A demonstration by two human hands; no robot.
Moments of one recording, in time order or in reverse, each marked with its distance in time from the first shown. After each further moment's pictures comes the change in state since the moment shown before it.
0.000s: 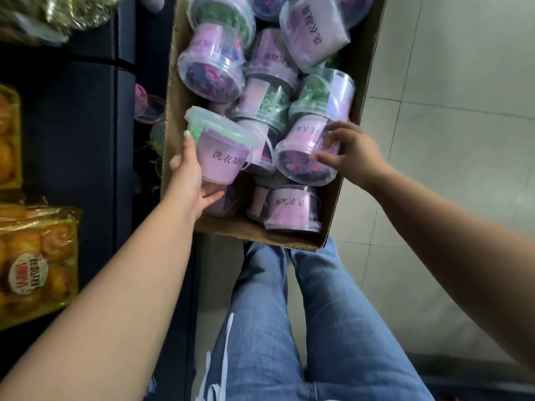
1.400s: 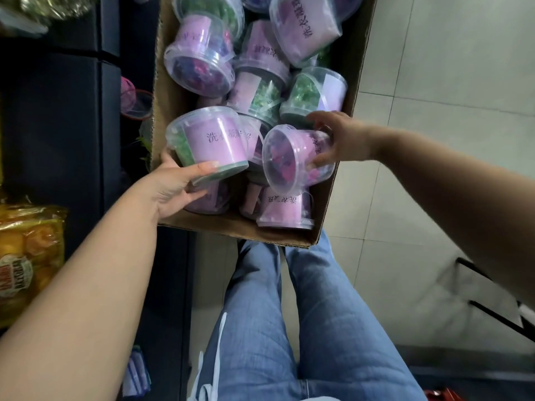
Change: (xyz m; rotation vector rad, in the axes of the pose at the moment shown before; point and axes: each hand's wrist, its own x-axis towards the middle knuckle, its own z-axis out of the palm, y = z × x) left_hand 0.003 0.002 -0.023 0.129 -0.326 0.086; right_hand 0.022 -0.010 -0.031 -0.214 -0.478 -0.050
